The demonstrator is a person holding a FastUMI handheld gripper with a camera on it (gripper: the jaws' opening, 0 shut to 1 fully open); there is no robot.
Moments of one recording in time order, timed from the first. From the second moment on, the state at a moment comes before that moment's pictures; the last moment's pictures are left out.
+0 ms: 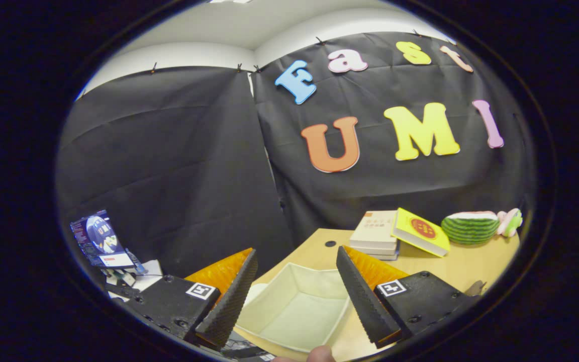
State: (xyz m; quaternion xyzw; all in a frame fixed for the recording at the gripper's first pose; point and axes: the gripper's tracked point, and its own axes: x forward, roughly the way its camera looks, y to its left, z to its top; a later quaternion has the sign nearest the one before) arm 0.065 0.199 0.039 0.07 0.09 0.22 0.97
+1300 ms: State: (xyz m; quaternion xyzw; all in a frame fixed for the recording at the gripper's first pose) arm 0.046 -0.044 -0.144 0.07 0.35 0.06 0.93
